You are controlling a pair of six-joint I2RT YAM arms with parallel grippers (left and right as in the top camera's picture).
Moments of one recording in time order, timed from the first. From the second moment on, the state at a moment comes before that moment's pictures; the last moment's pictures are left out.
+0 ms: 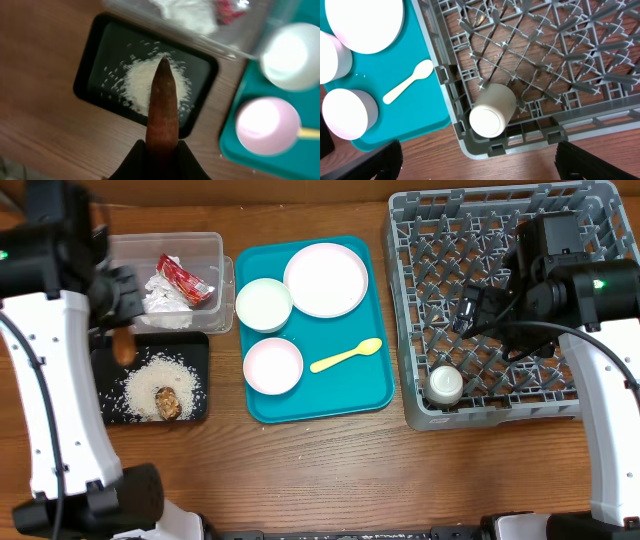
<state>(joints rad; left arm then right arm) 0.22 1.74 2.09 -1.65 -0.11 -0.20 0.10 1.54 1.75 -1.48 -0.06 0.37</state>
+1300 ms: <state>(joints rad) 0.43 1.75 1.28 -0.92 -0.12 -0.41 0.10 1.54 1.75 -1.51 -0.06 0.36</state>
